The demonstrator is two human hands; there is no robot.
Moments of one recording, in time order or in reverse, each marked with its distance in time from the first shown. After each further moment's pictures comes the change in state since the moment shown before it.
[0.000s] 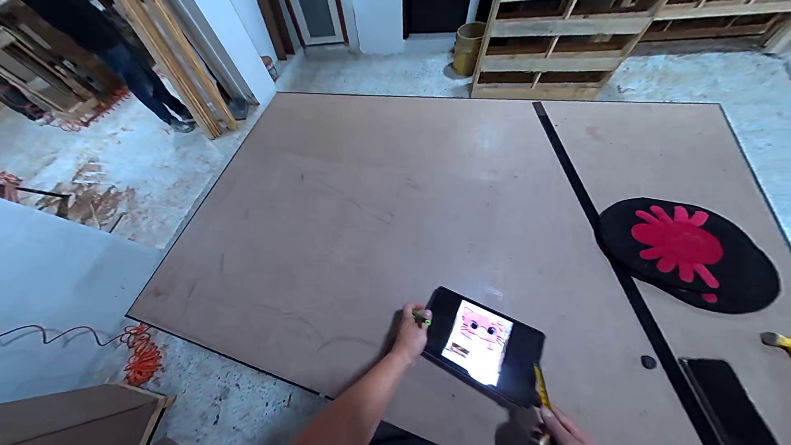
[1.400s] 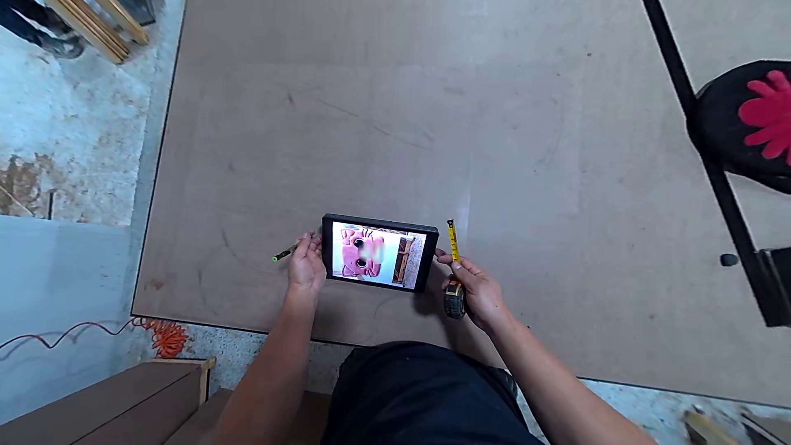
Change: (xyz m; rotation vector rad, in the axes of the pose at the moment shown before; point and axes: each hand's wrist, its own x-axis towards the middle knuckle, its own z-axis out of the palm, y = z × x) left_hand 0.070 -0.005 -0.350 -0.689 0.261 0.135; right_hand 0.020 -0.111 0.306 0.307 -0.353 -0.098
